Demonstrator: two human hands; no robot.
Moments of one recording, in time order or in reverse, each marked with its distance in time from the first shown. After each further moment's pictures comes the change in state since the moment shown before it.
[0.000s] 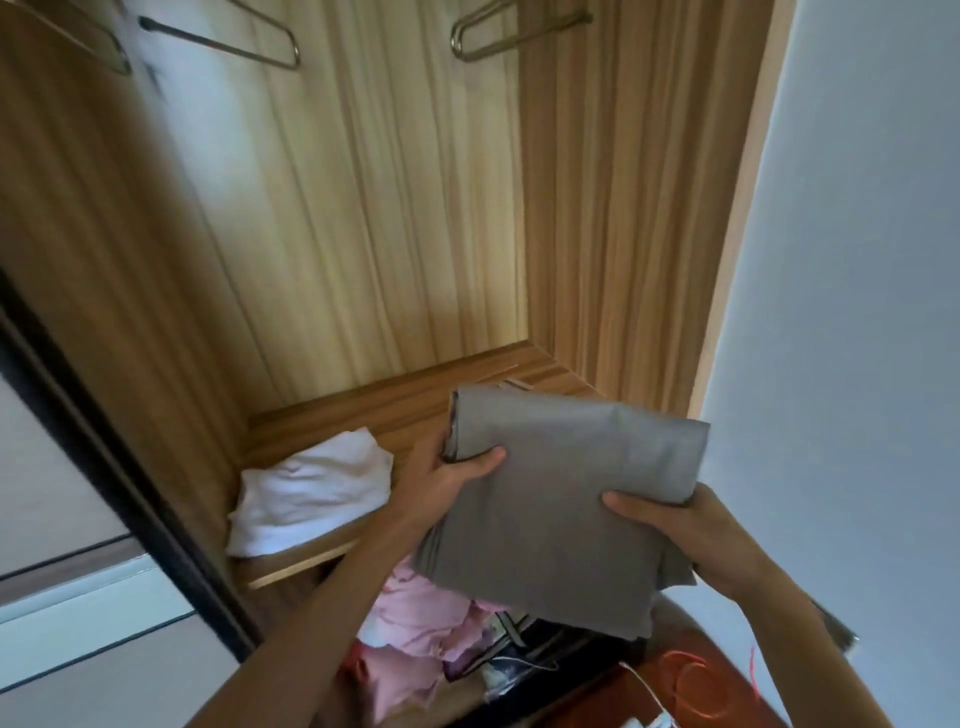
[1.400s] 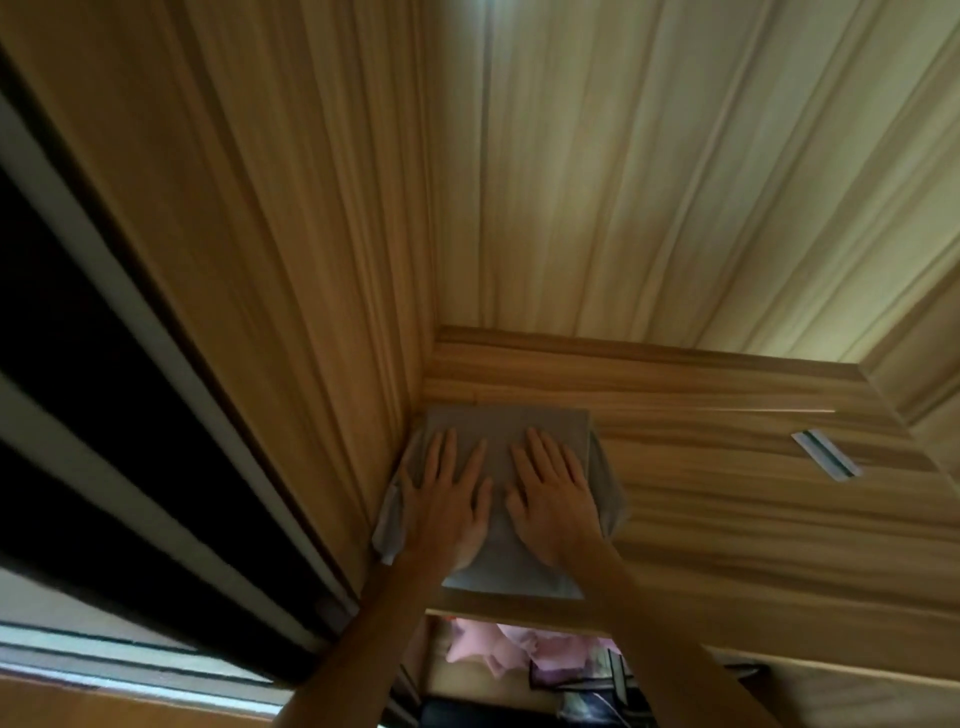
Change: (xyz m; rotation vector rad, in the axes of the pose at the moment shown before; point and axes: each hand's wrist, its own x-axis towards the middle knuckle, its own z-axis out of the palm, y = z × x) left_hand 0.145 -0.261 -0.277 1.330 0.382 -0.410; right_hand 0.337 0.204 0.397 -1.398 -0.538 -0.689
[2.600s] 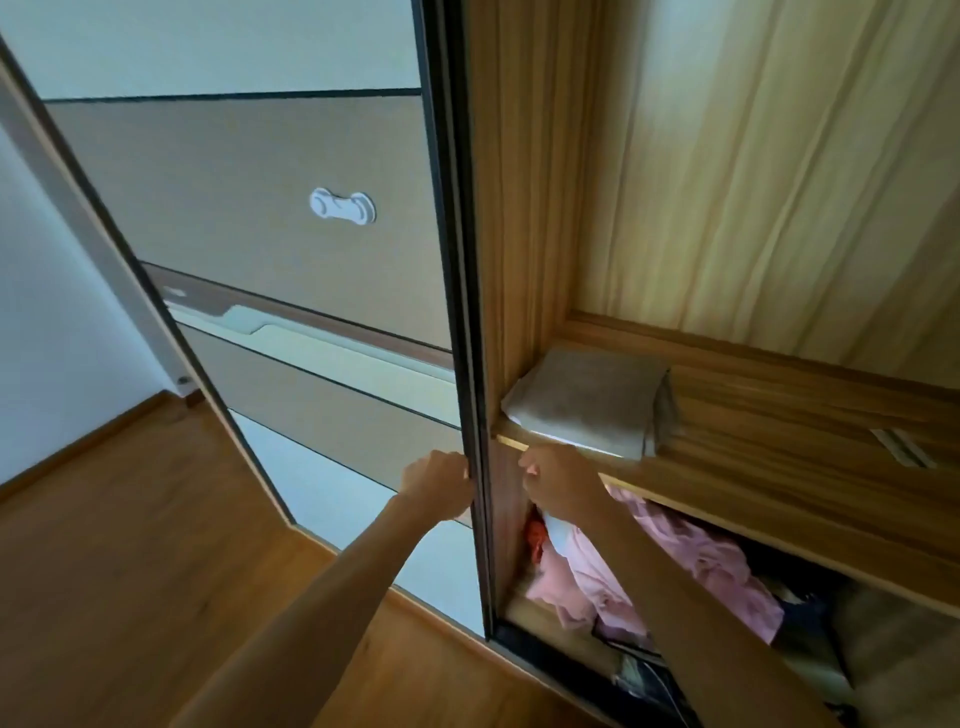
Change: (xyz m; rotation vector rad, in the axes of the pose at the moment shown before) left_hand -0.292 -0.011 -0.123 0.002 -0.105 -0.342; right_hand -0.209 -0.116 -0.110 0.366 -0.219 -0.227
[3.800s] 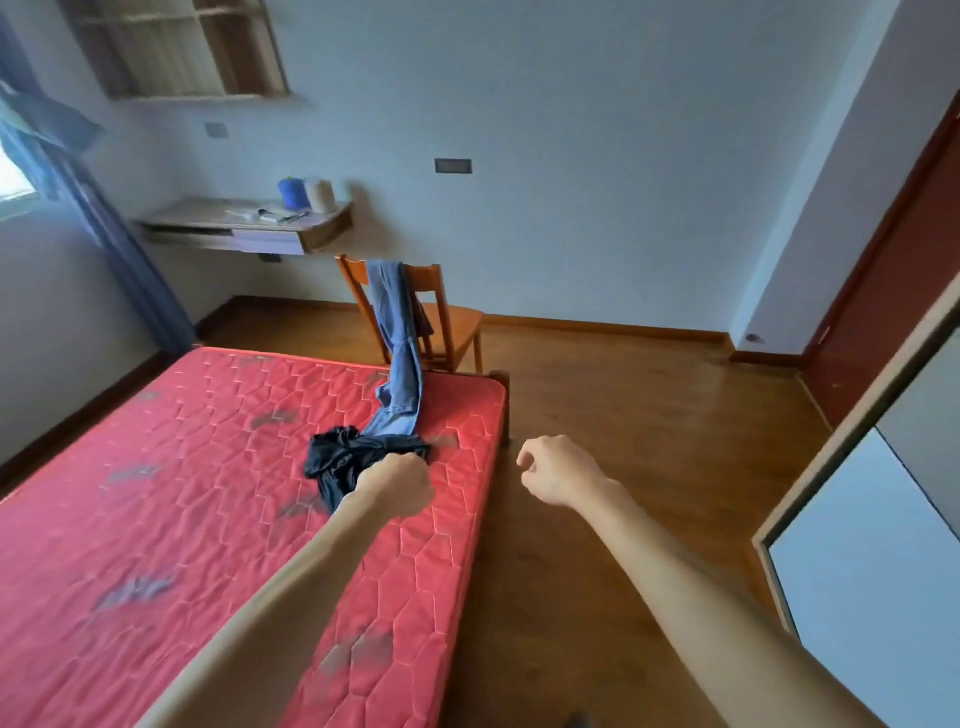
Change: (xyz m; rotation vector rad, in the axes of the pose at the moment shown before) left_hand -0.618 -0.503 -0.016 -0.293 0.013 -1.380; right_hand -0.216 -0.642 0.358 -0.243 -0.715 -1.107
